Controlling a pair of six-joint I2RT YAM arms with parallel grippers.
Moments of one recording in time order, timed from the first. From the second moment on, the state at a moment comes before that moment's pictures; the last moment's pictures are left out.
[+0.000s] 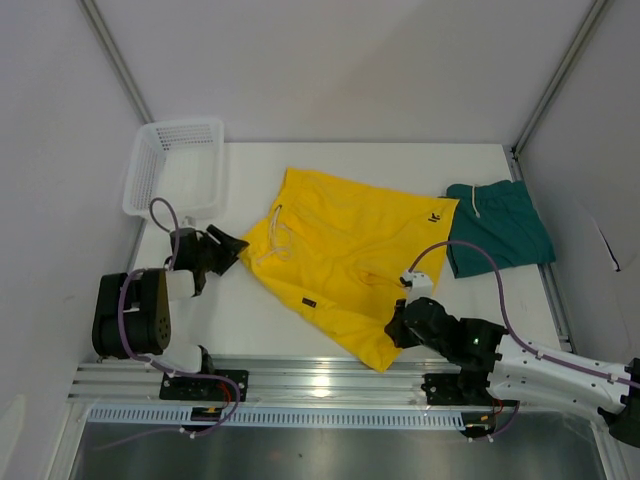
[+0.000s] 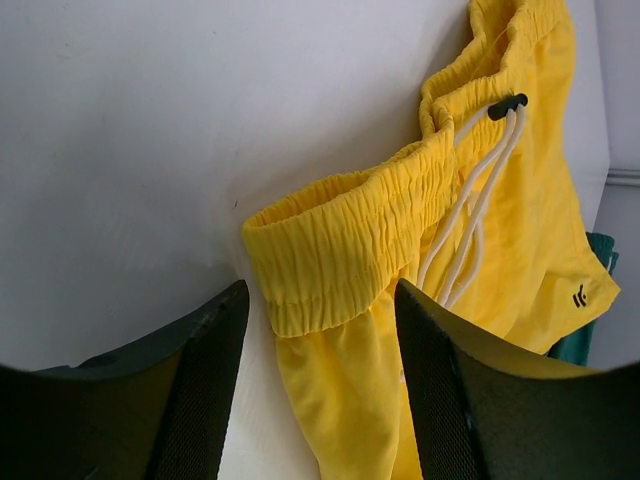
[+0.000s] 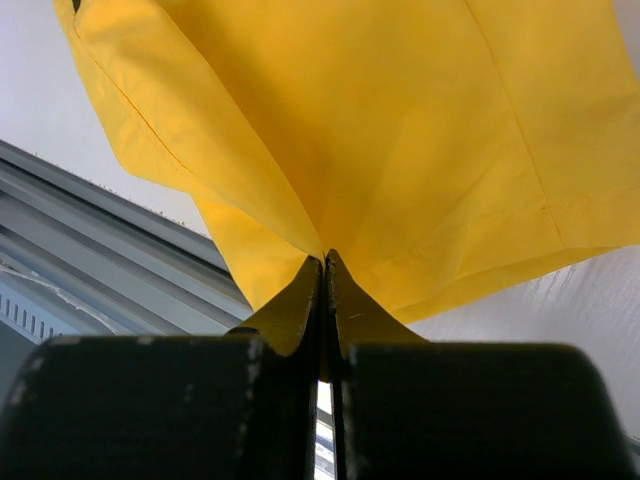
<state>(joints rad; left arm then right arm) 0.13 1.51 0.44 0.43 0.36 -0.82 1.12 0.69 0.42 -0.50 0.30 0.81</state>
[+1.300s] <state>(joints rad) 0.07 1.31 0.81 -0.46 0.02 -0.72 1.94 0.96 0.74 -0.48 0.59 0.68</state>
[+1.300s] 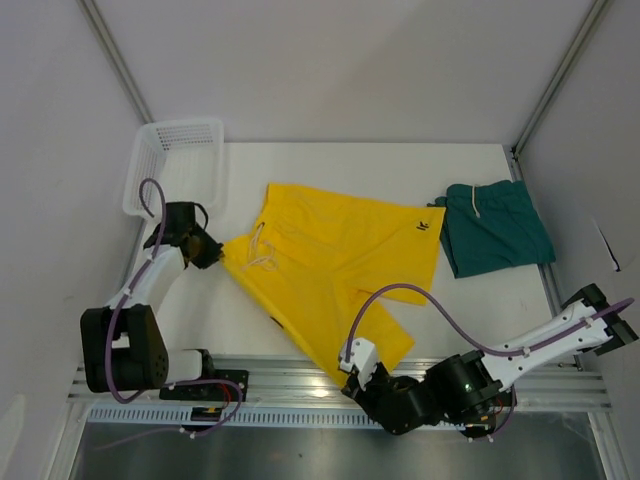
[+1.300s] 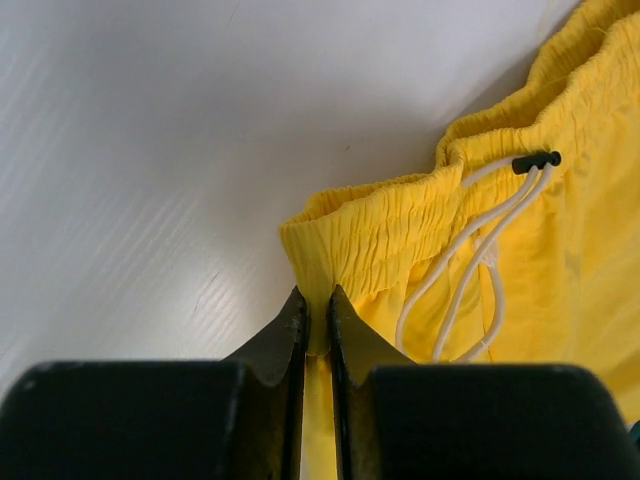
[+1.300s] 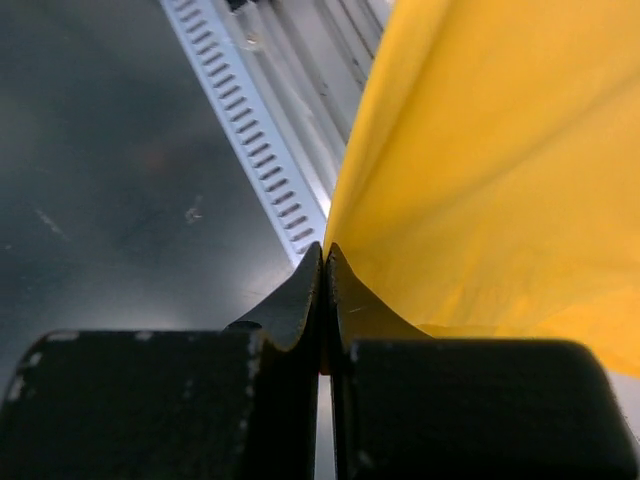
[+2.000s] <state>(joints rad) 0.10 1.05 0.93 -0.65 -0.01 -0.87 1.79 0.80 0.91 -0.86 0.78 0.79</state>
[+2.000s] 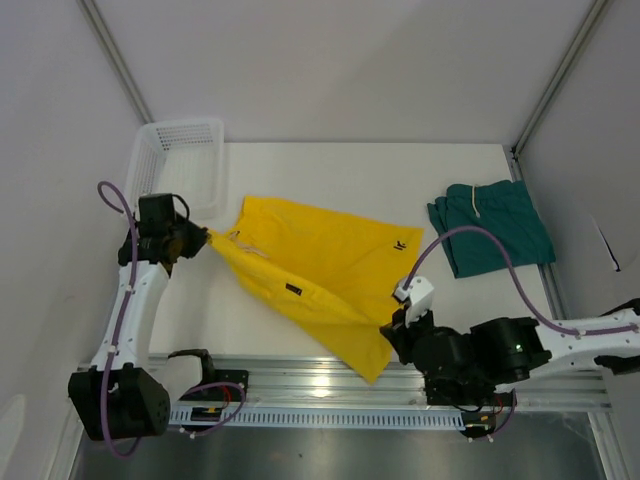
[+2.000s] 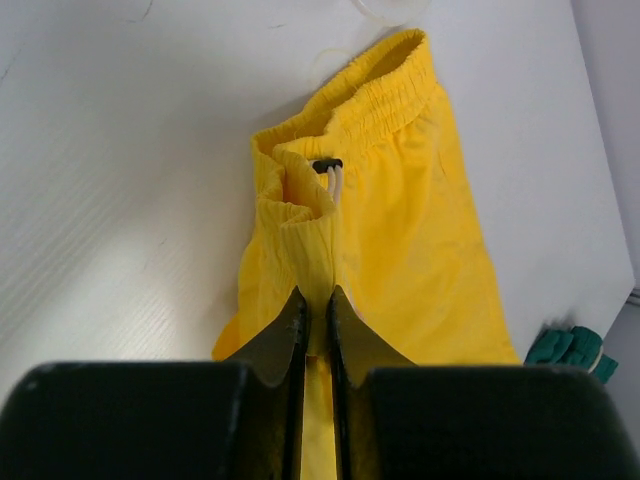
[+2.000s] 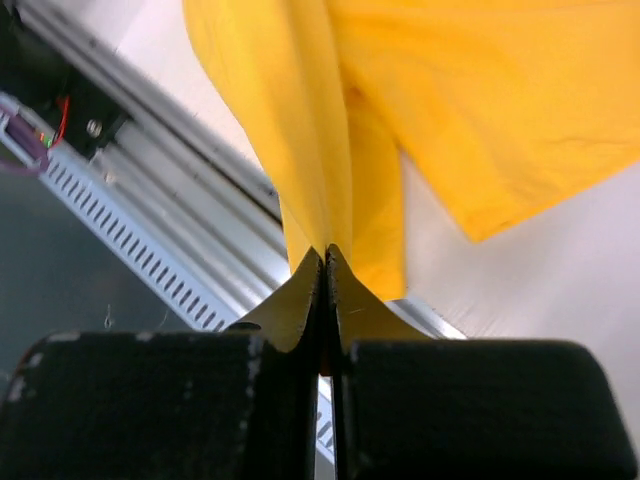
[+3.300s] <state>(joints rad) 0.10 1.47 1.33 -0.67 0.06 -1.06 0.36 1.26 1.29 -0.63 -0.21 0.25</state>
